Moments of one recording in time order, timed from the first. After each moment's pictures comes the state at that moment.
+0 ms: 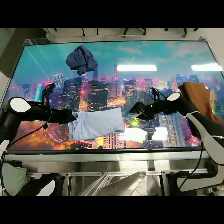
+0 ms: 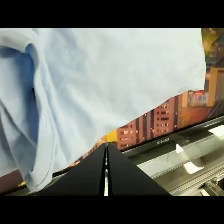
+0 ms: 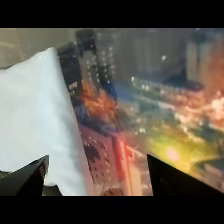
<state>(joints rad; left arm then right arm) -0.05 -1.06 0.94 1.01 -1.25 -1.43 0.09 -1.59 1.01 -0.58 1.05 1.31</state>
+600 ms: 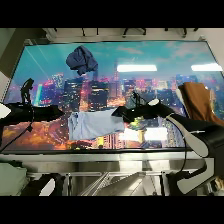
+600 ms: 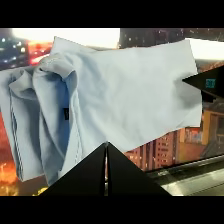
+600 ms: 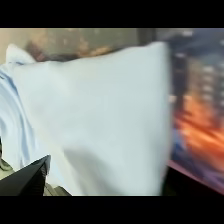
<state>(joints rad) 0.12 -0.93 0.93 1.00 -1.25 -1.44 0.33 -1.74 1.06 -0.29 0.91 1.13</state>
